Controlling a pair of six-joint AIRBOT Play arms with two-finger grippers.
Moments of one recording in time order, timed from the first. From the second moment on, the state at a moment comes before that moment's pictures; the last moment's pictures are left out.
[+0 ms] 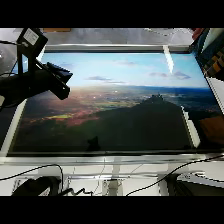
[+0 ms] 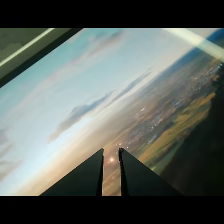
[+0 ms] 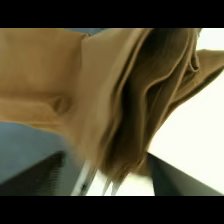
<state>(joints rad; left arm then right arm) -0.35 -0.91 1.34 1.33 -0.90 -1.01 -1.06 -1.40 1.65 -1.62 1.60 1.71</state>
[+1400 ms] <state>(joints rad) -0.35 -0.91 1.34 1.33 -0.90 -1.01 0.10 -1.40 1.65 -1.63 1.20 1.58</state>
